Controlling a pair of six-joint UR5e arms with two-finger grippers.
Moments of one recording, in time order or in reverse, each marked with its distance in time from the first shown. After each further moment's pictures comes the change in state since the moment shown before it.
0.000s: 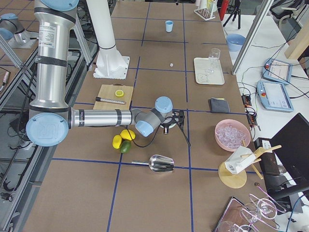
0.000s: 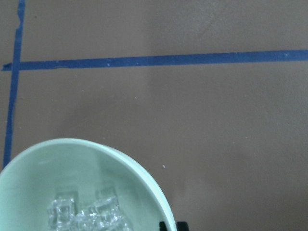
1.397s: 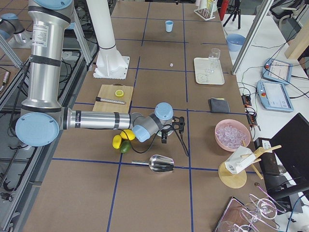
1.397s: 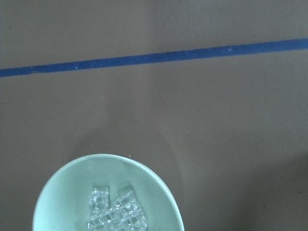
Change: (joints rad) left arm -0.012 -0.001 0.009 0.013 -0.002 0.013; right arm 0.108 -0.021 0.054 -0.152 0.074 -0.099
